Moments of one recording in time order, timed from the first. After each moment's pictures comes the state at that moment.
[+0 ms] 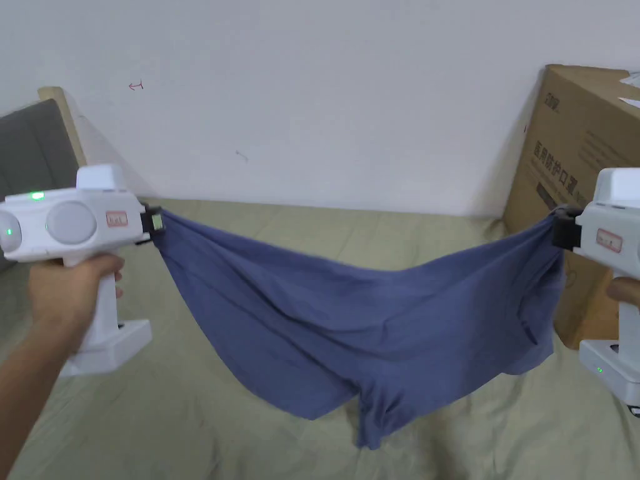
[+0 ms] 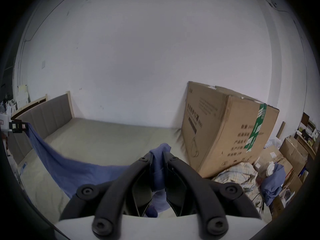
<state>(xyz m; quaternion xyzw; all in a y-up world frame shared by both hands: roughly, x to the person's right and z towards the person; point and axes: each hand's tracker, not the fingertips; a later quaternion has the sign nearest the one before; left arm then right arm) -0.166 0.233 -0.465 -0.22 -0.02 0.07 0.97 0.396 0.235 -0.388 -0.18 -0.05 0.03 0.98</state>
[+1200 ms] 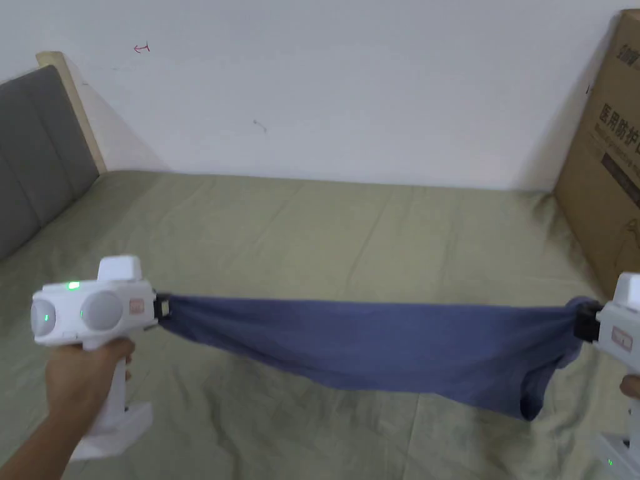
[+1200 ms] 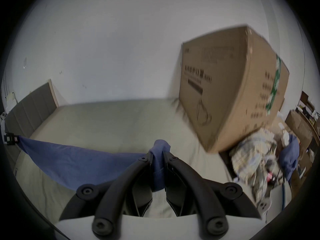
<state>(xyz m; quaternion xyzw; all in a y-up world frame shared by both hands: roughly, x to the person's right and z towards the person) -0.201 0.035 -0.522 -0.37 0.03 0.04 0.93 0.402 0.029 -0.451 -0.30 -0.10 -0.02 0.95</state>
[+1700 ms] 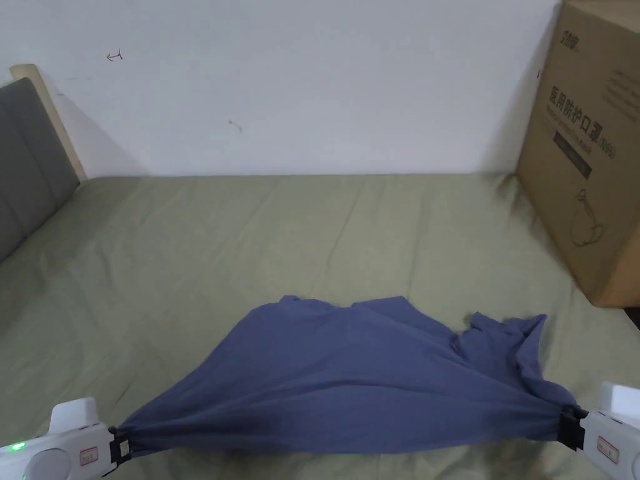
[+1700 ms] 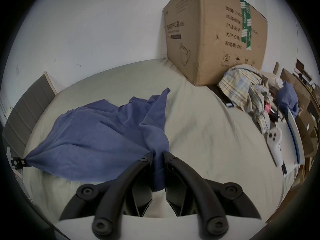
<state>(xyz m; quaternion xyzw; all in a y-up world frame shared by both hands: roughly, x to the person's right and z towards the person) -0.235 -0.036 -0.364 -0.44 0.05 0.07 0.89 0.386 -0.034 -0.289 -0.37 -0.11 -0.10 0.92</state>
